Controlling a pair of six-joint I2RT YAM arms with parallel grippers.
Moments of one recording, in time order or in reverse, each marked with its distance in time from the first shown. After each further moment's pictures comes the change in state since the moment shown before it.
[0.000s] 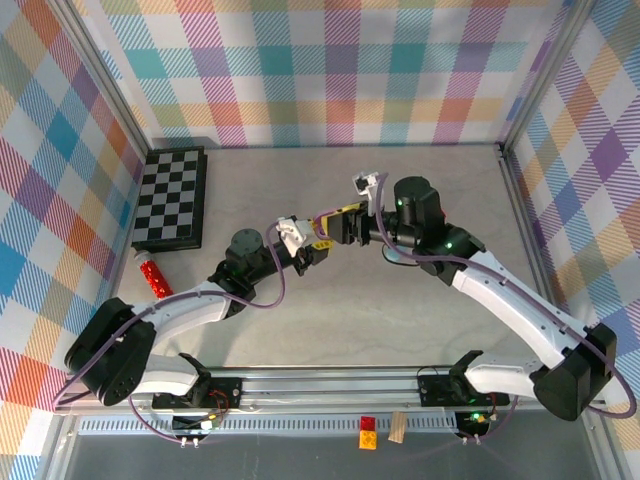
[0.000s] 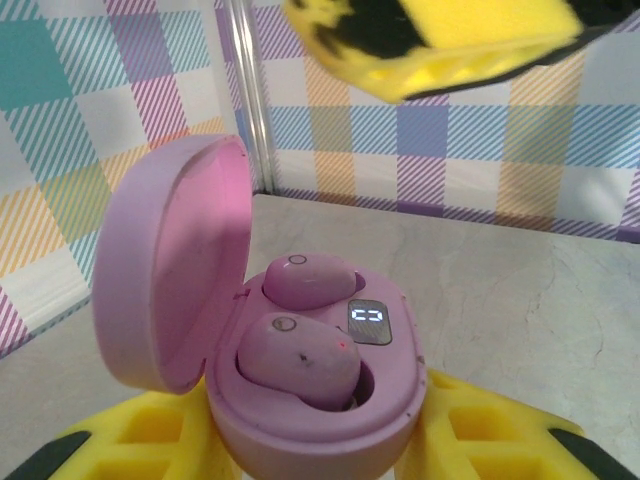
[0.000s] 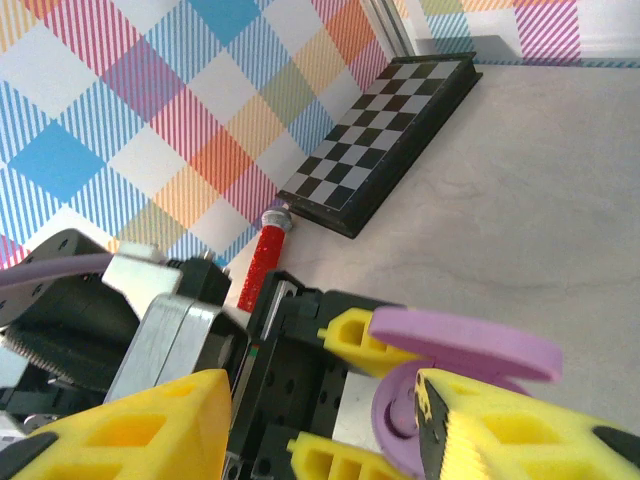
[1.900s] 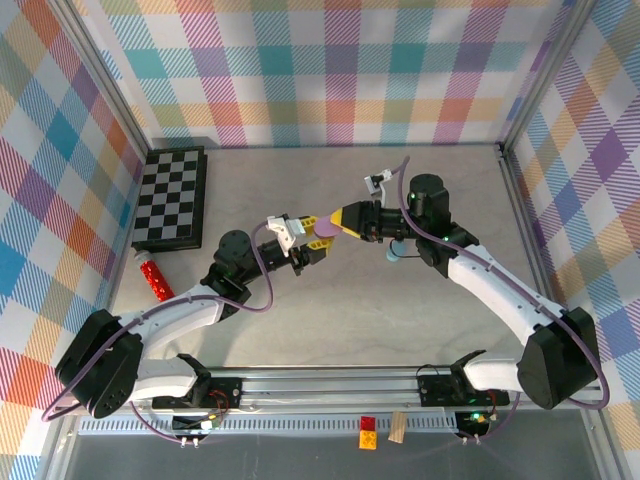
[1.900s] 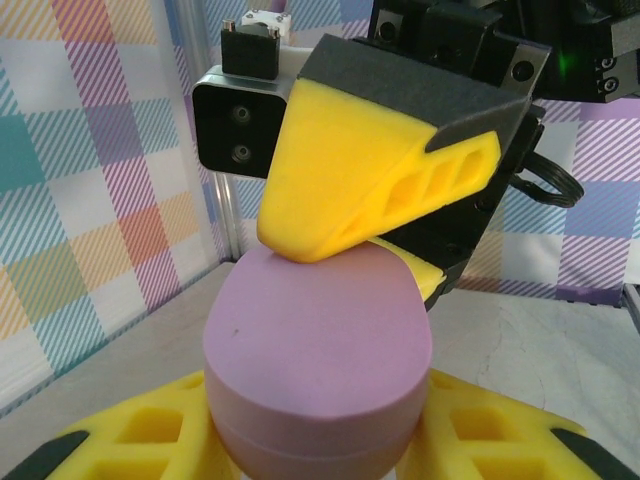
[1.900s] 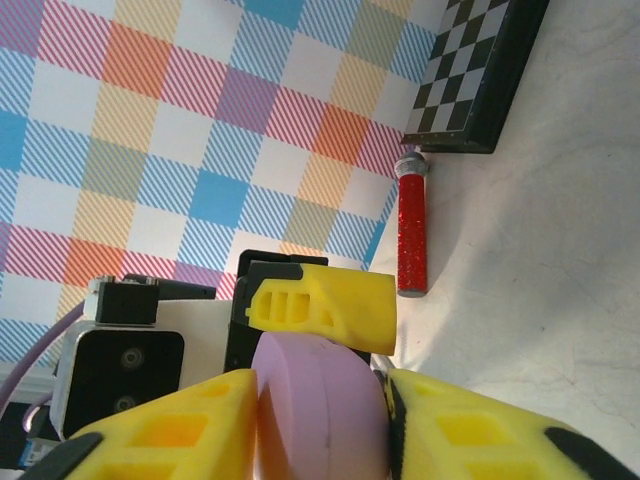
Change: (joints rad) left arm 0.004 -0.073 0.000 0.069 0.095 -0.067; right arm -0.183 0.070 -0.174 0.340 -0.472 0.570
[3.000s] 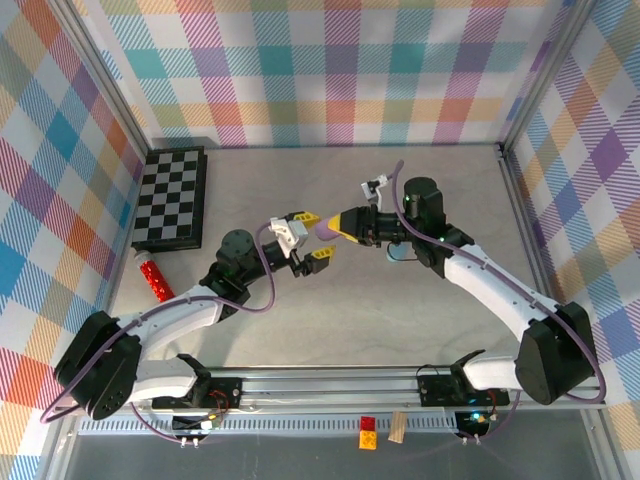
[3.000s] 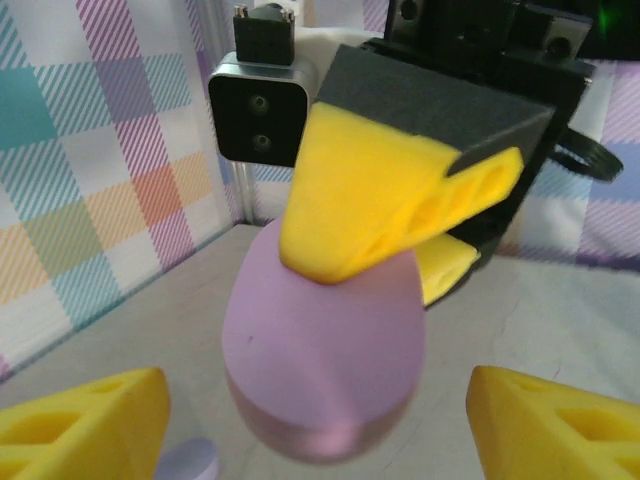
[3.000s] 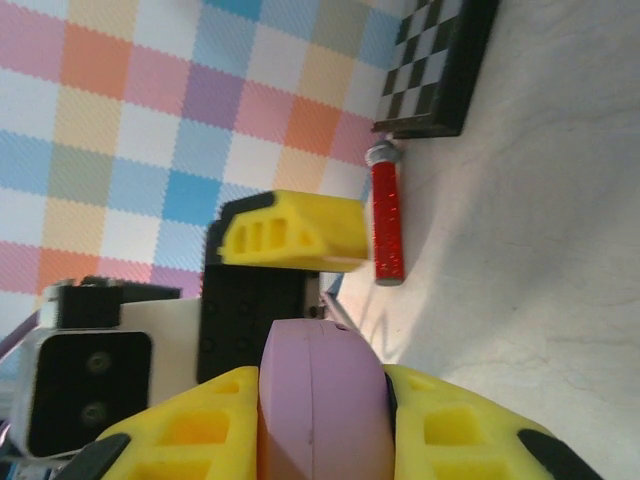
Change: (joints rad) left arm 0.003 -0.032 -0.011 -0.120 -0.040 0.051; right arm -0.014 0.011 -0.040 -0.043 0.036 -0.024
